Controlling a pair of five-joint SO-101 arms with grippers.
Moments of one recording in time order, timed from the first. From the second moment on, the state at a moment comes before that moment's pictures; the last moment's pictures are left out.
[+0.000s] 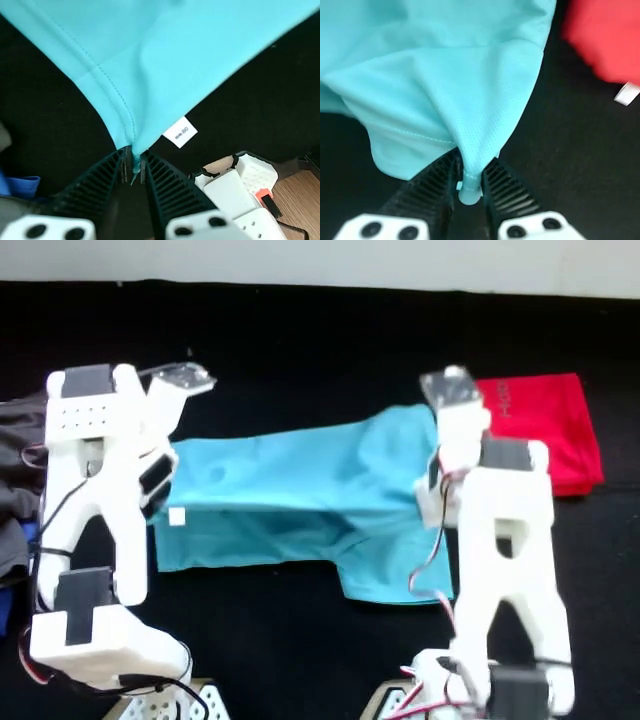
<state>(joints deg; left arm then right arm) -15.6 2.8 2.9 97.8 -41.9 -2.1 -23.9 28.7 80.2 19.6</state>
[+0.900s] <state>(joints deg) -16.8 0.1 23.0 82.7 -41.9 2.0 -29.2 49.6 78.4 24.0</state>
